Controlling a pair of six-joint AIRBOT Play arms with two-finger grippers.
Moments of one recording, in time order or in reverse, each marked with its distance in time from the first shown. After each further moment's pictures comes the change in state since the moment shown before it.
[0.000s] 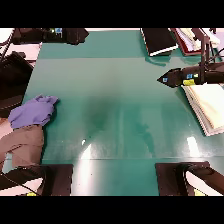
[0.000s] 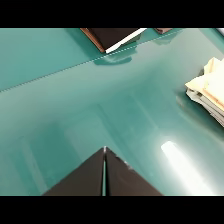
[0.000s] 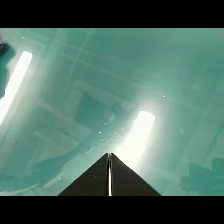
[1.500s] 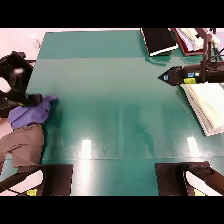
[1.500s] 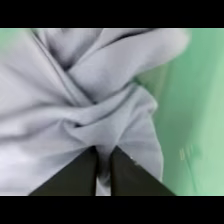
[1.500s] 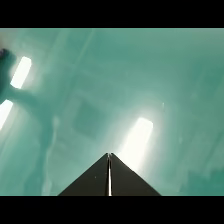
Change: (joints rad) left arm 0.541 0.145 -0.655 0.399 -0.172 -0.077; right arm 0.000 0.019 0.023 0.005 -0.039 0.002
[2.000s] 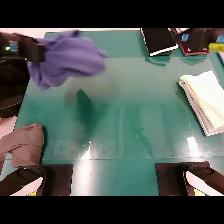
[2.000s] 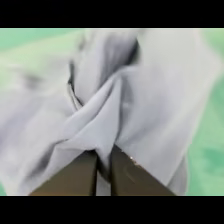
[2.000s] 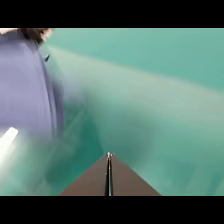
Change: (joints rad) left arm -0.544 0.106 0.541 -0.021 -0.088 0.024; right arm -0.001 -0.041 0.344 -0.006 -0.054 0.008
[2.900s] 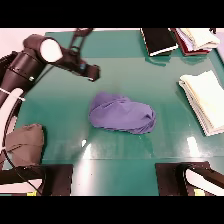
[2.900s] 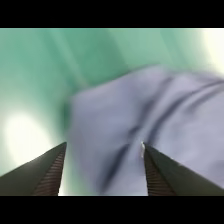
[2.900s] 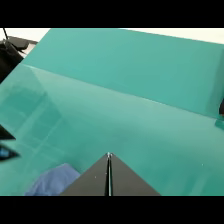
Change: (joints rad) left arm -0.023 -0.380 -0.044 -0.165 0.021 -0.055; right arm -0.151 -0.114 0.325 0.000 0.216 0.027
